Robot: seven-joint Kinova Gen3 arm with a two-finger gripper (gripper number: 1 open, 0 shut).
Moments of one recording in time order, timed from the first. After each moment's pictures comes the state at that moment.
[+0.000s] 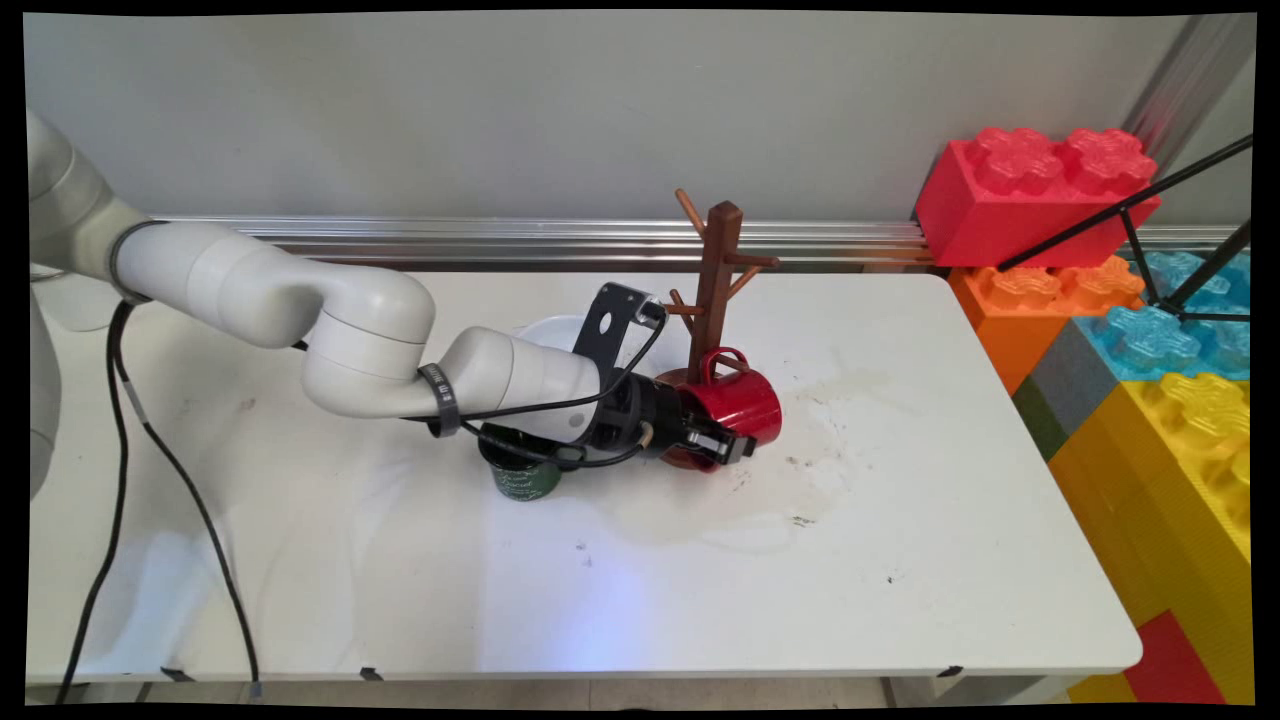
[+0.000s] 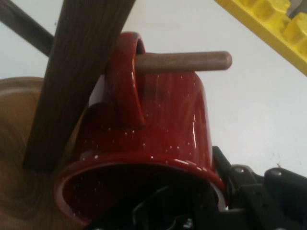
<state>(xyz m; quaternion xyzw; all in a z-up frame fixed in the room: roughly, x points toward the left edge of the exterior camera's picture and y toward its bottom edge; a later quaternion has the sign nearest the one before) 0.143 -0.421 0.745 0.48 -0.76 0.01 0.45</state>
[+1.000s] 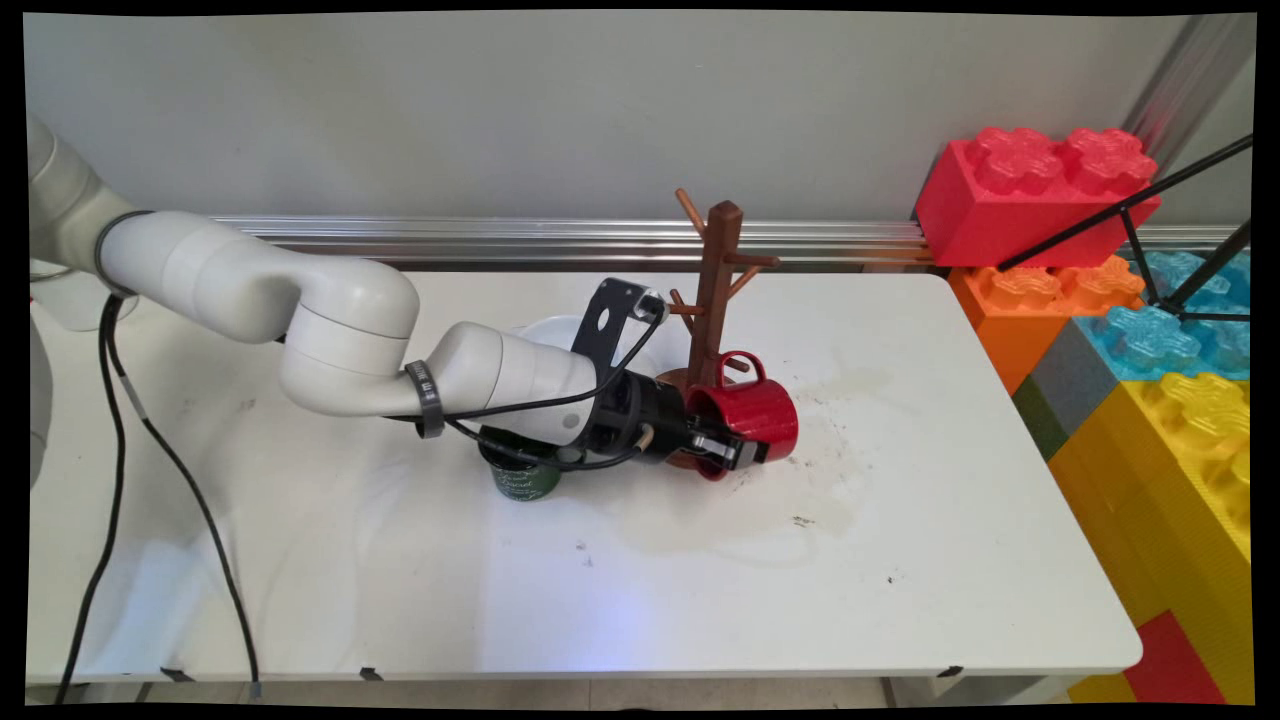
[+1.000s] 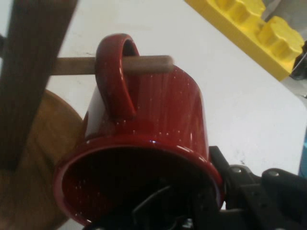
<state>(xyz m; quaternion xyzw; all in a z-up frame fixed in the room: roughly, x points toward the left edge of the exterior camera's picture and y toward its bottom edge) 0.138 -0.406 0.766 0.47 -0.75 -0.01 0.46</state>
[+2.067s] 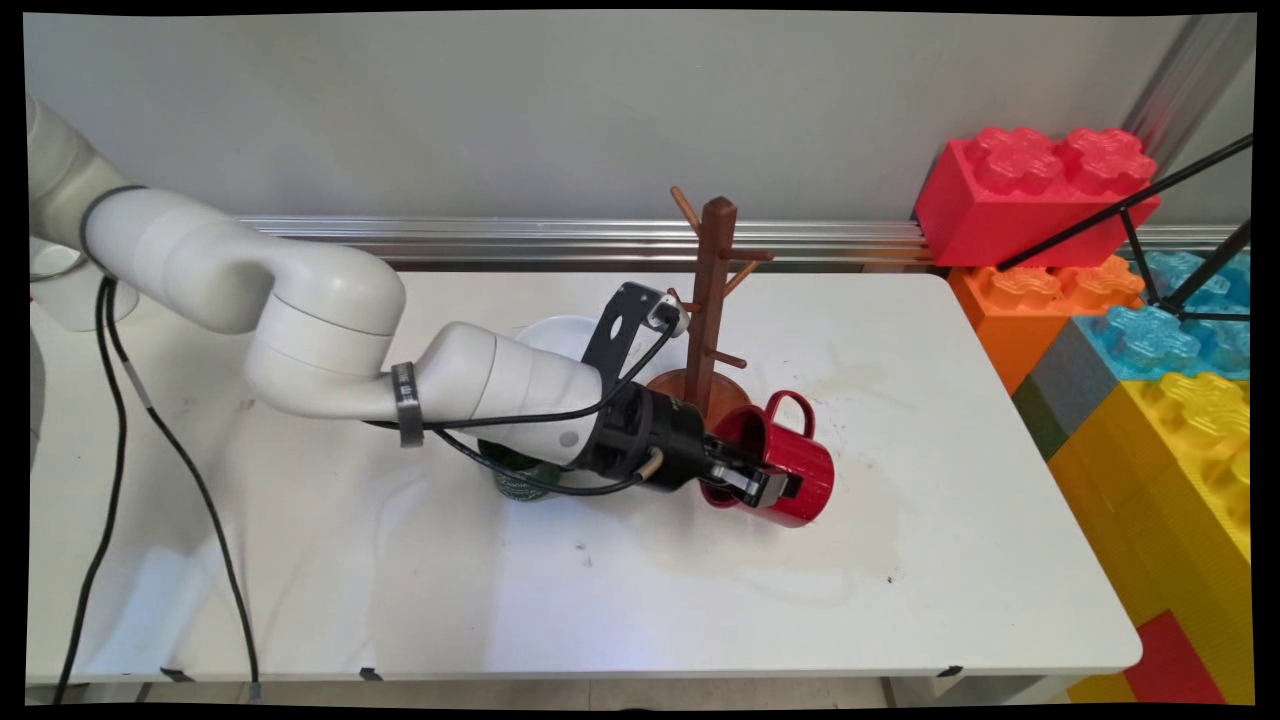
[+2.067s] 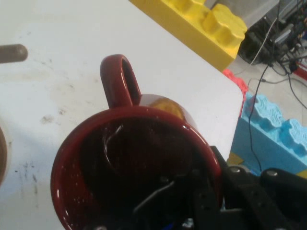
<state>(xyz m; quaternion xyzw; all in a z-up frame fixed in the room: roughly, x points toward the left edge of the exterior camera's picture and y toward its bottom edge) 0.121 -0.377 0.796 0.43 -0.77 -0.04 0.47</state>
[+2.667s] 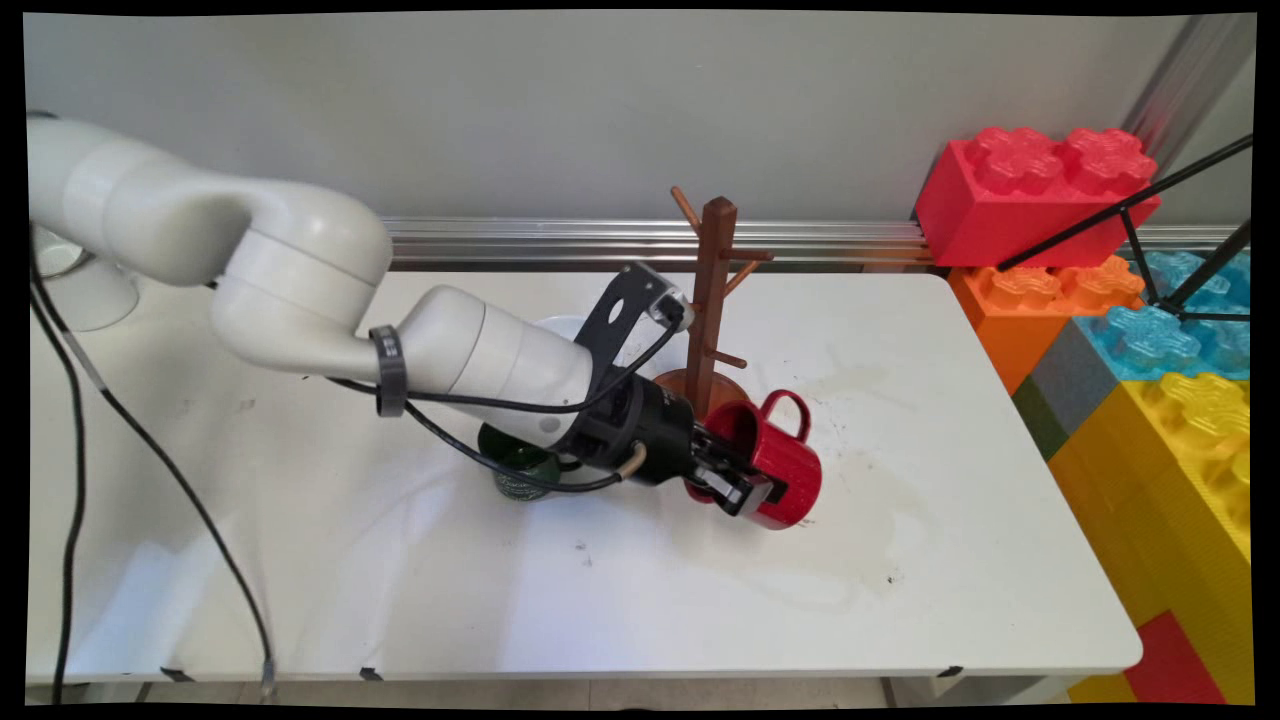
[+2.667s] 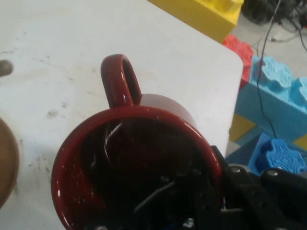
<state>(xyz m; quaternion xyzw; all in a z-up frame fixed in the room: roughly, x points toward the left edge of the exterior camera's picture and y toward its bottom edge) 0.123 -0.373 0.829 0.37 -0.82 -0.02 0.43</state>
